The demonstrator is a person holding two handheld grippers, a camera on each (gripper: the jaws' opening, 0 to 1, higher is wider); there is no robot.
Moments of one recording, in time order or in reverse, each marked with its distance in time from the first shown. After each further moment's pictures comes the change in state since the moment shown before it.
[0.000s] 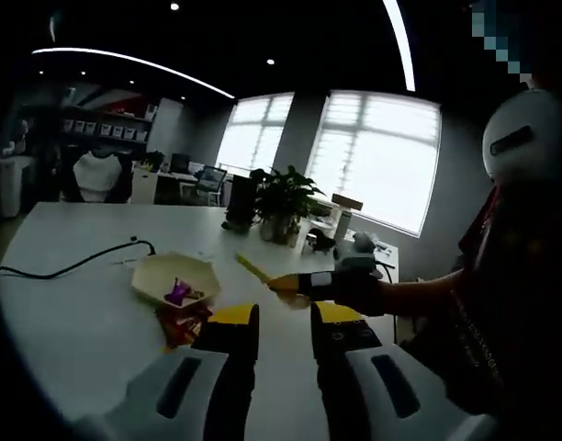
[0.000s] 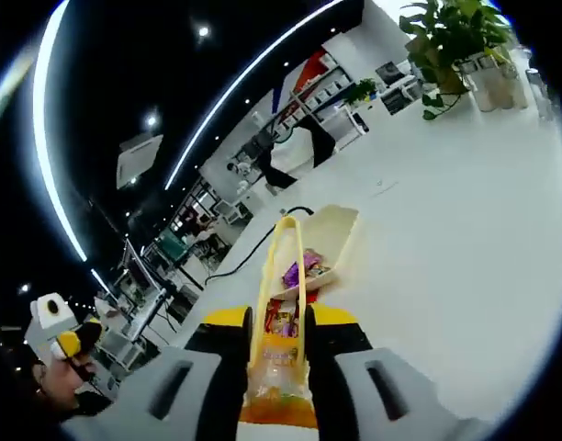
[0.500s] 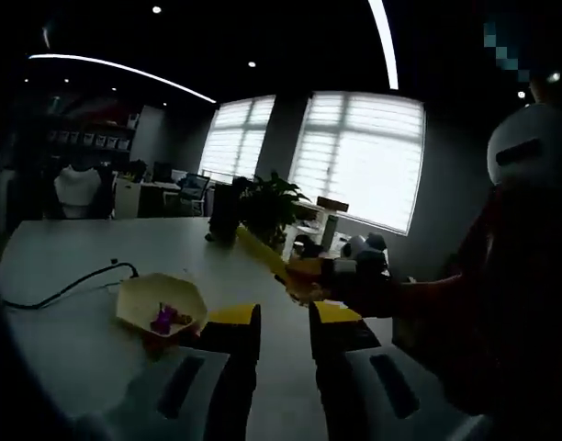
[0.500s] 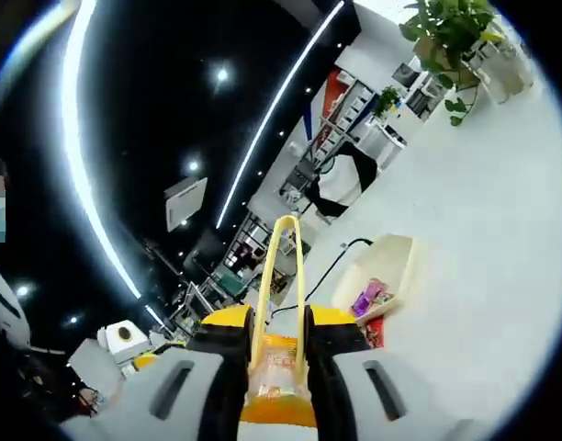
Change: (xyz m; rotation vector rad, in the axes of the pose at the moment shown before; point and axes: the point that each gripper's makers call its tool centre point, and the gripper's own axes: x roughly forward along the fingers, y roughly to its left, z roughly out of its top) left arm 0.032 -0.011 0.038 0.071 -0.040 -0.092; right arm -0.031 0.071 0.039 0.053 -0.106 0.283
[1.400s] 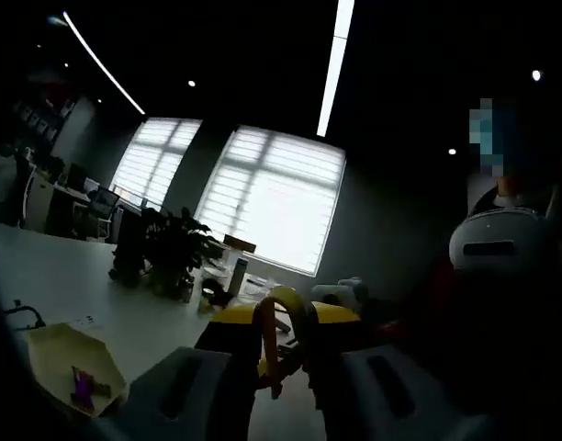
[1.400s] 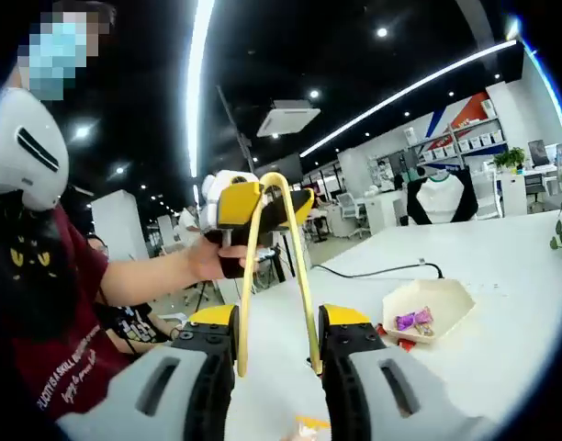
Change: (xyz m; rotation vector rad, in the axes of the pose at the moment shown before) left arm 0.056 -0.036 0.054 -0.088 -0.127 -0.453; right arm -0.006 0.056 -0.051 -0.568 0.389 0.168
